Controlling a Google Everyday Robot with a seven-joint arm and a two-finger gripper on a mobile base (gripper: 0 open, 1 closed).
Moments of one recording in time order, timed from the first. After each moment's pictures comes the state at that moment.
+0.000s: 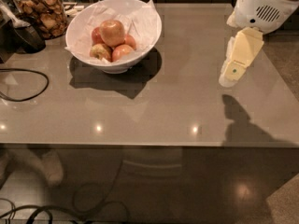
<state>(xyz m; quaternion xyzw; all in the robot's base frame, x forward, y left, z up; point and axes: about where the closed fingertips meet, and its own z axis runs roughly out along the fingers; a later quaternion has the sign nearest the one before) 0.514 -0.177 0.982 -0.58 0.80 0.01 0.16</state>
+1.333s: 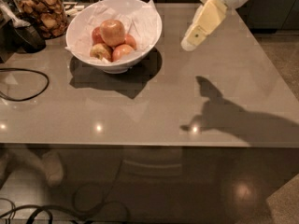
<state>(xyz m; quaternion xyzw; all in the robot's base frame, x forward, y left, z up) 0.594 -0.112 1.013 -0.56 0.77 0.11 0.29</state>
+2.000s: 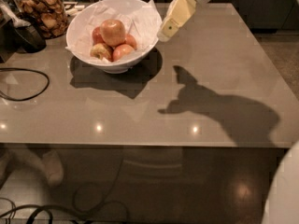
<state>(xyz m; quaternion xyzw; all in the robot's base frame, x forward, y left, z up) 0.645 -0.062 1.011 -0.58 0.74 0.12 0.32</state>
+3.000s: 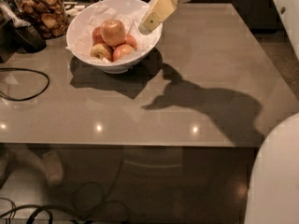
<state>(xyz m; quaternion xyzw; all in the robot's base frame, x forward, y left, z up) 0.661 -0.015 1.017 -0.57 0.72 0.18 0.35</state>
